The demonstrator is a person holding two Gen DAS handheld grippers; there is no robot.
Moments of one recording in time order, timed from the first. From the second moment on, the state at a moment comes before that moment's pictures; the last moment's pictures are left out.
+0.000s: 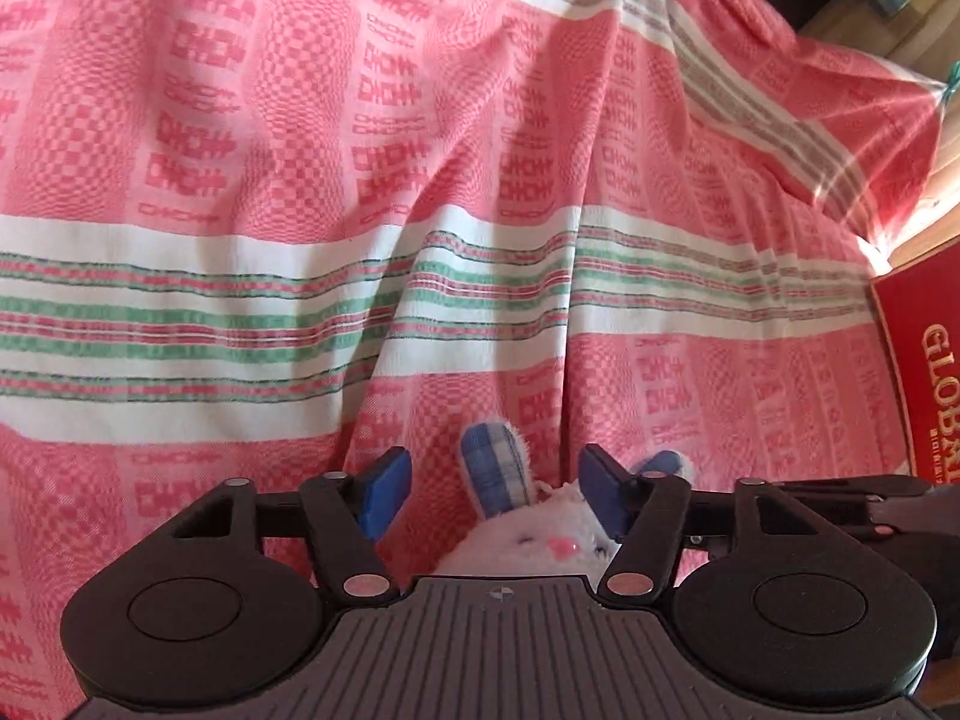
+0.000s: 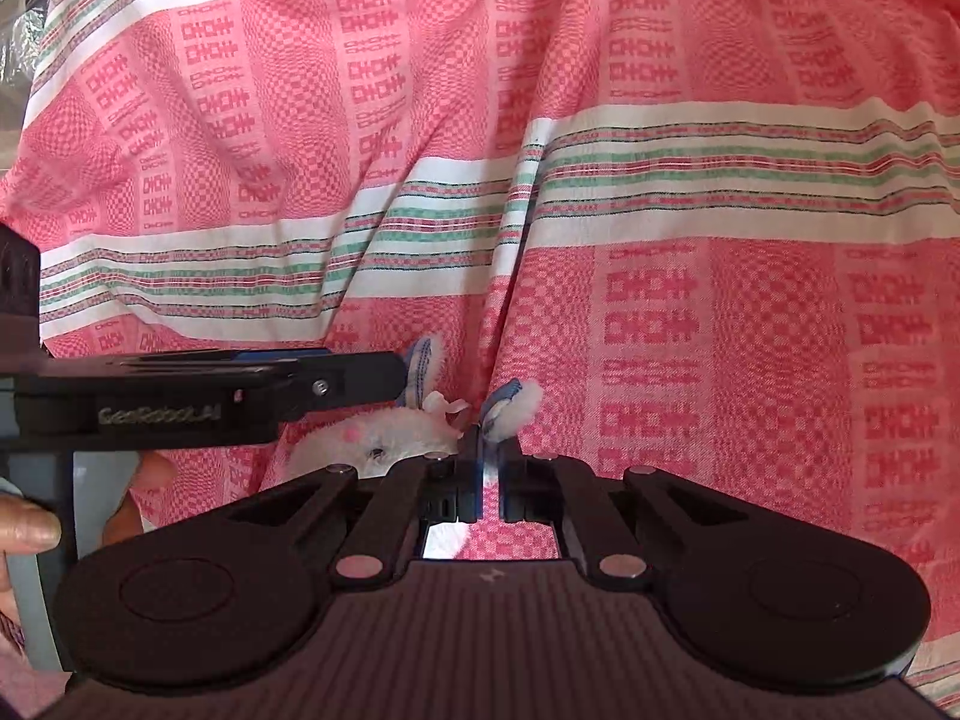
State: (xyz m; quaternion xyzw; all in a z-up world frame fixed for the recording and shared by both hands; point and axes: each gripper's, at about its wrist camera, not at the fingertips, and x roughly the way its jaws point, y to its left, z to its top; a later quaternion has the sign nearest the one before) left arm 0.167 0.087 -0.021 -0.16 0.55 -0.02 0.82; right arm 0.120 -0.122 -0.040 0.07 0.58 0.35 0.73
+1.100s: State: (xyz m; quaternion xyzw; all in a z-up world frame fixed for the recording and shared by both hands) left arm 0.152 0.057 -0.039 -0.07 0.59 -0.01 0.81; right arm 0.111 -0.113 -0.042 0.08 0.58 0.33 0.74
